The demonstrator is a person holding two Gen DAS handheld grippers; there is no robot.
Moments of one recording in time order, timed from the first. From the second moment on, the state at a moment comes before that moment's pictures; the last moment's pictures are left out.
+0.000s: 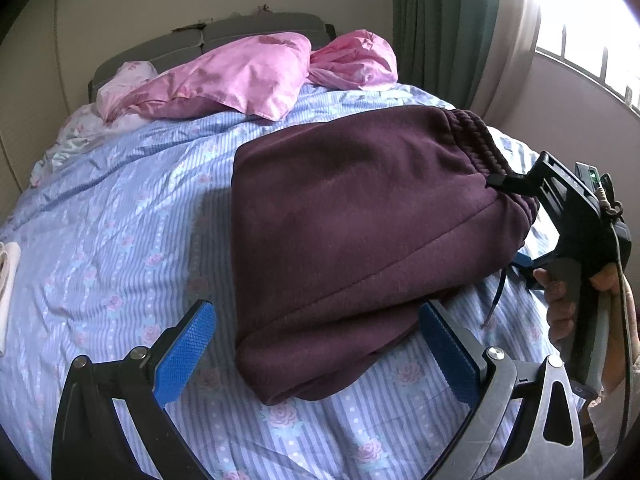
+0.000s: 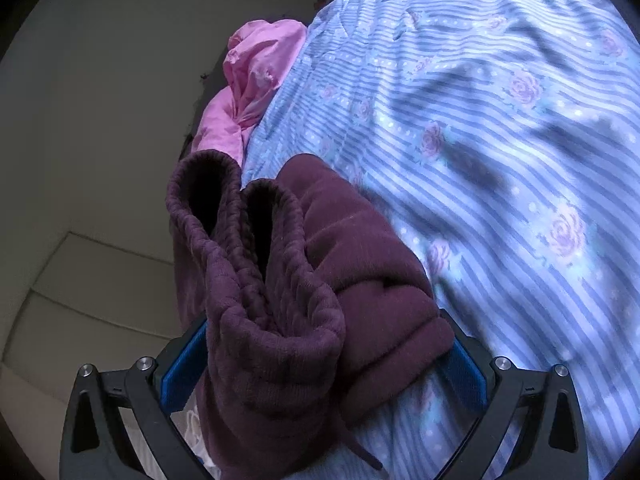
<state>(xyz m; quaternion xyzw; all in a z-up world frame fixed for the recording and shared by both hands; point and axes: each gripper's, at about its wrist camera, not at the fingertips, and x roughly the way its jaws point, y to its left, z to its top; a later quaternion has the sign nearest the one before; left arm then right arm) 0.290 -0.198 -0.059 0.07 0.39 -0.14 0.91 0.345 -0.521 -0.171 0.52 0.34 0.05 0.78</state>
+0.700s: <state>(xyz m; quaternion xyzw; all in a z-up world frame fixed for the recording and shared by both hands) 0.414 -0.134 -0.057 -0.06 0.46 -0.18 0.87 0.334 -0.482 -0.125 0.40 0.34 -0.05 0.85</state>
